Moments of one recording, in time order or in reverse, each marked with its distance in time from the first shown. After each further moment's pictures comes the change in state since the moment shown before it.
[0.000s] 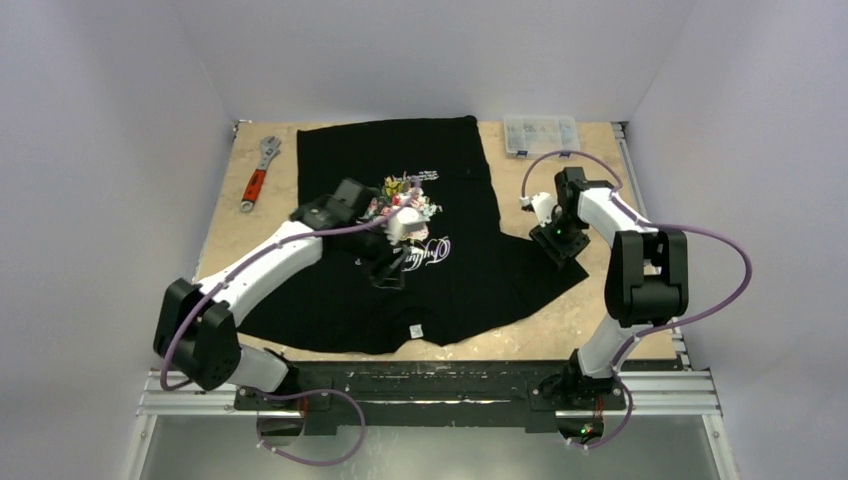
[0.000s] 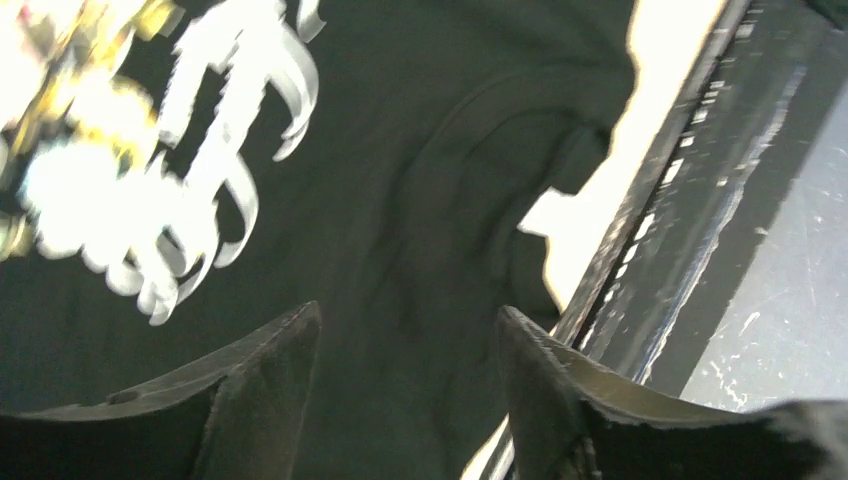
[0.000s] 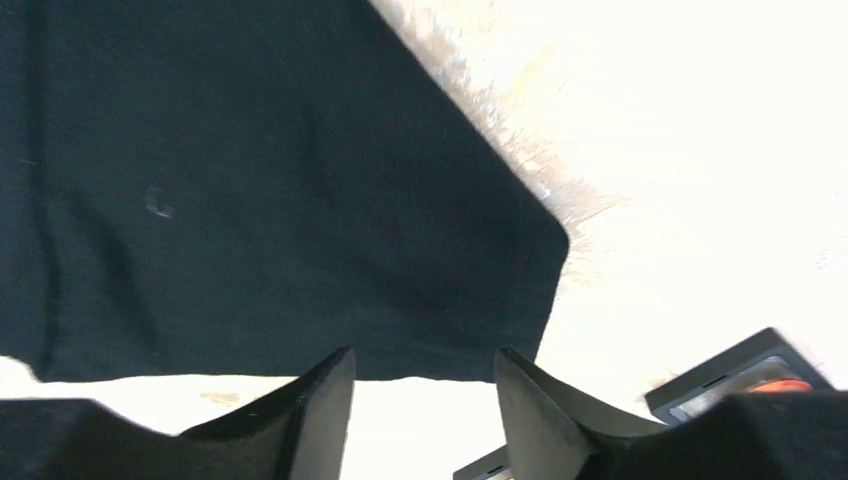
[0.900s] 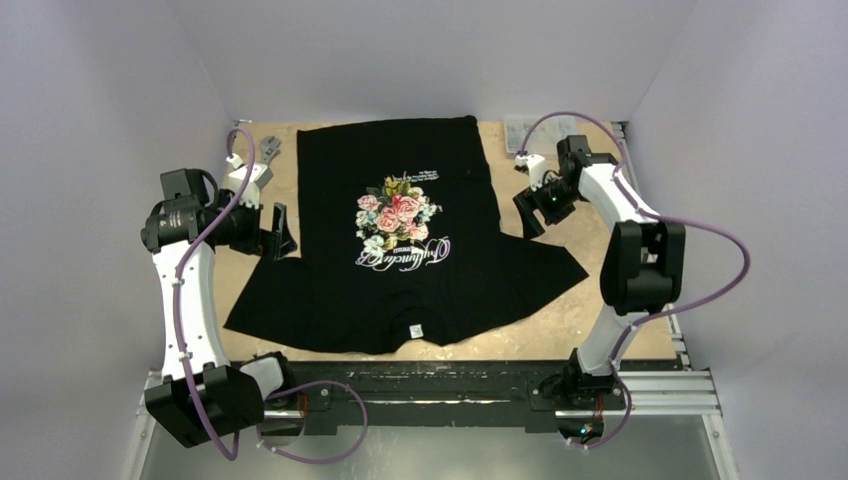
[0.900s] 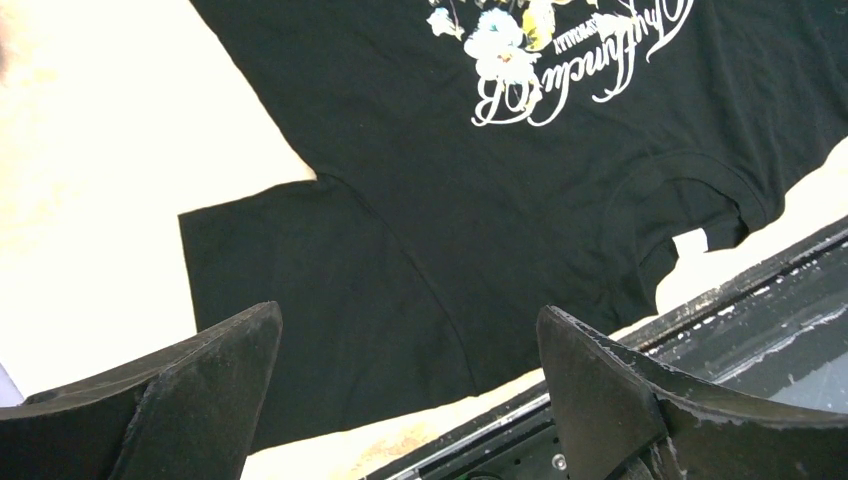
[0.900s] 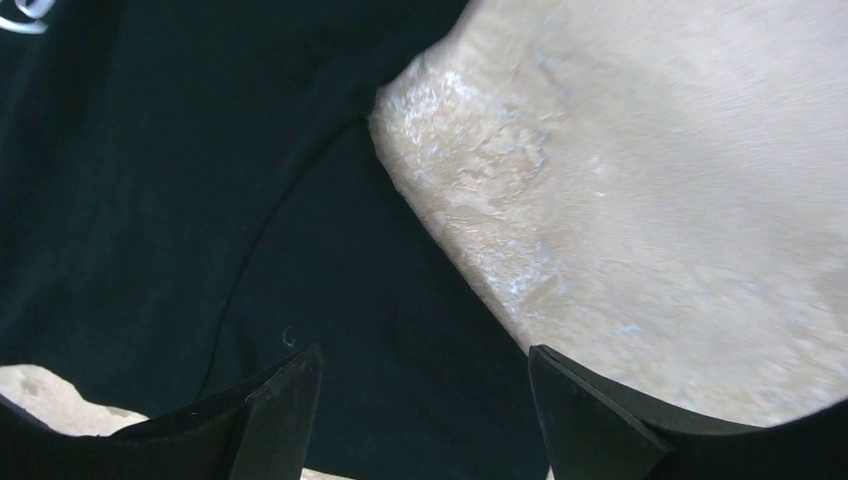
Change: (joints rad) left arm 0.862 -0.281 0.131 -0.373 0.016 0.117; right arm 0.000 0.140 0.251 -0.016 -0.321 0.008
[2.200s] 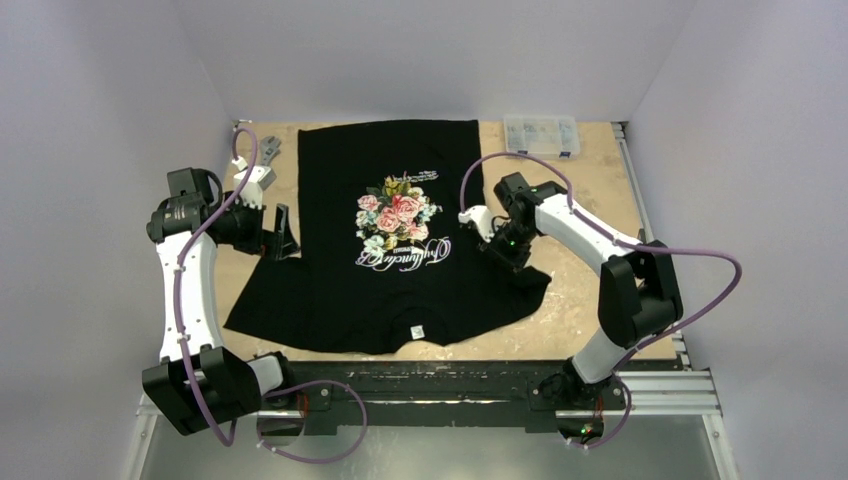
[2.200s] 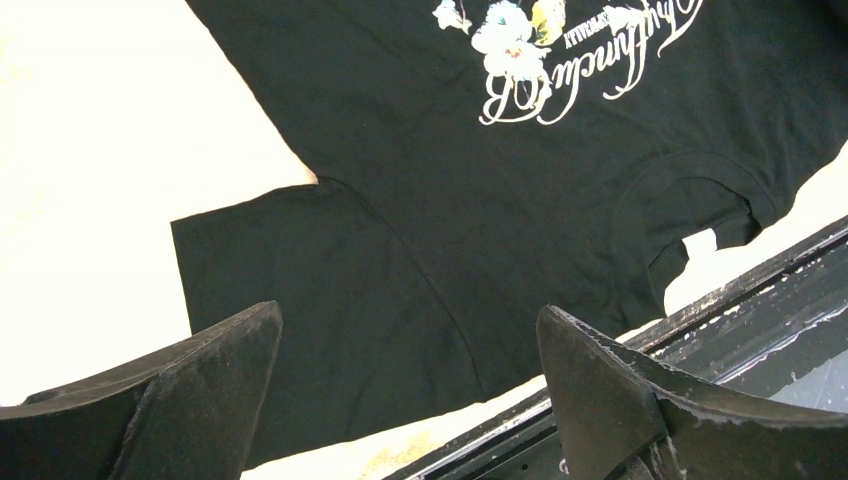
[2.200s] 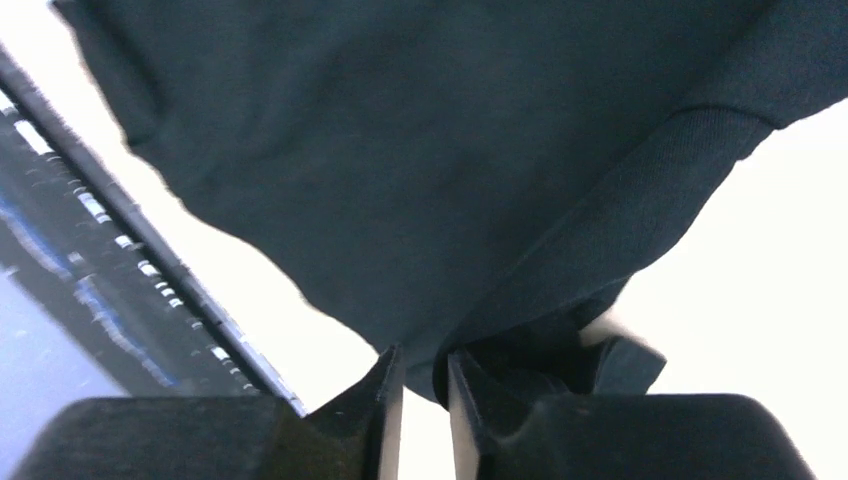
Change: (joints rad) left arm 0.000 0.063 -0.017 0.027 0.006 0.012; right arm 0.385 -0.229 -0.217 -0.135 0.003 0.025
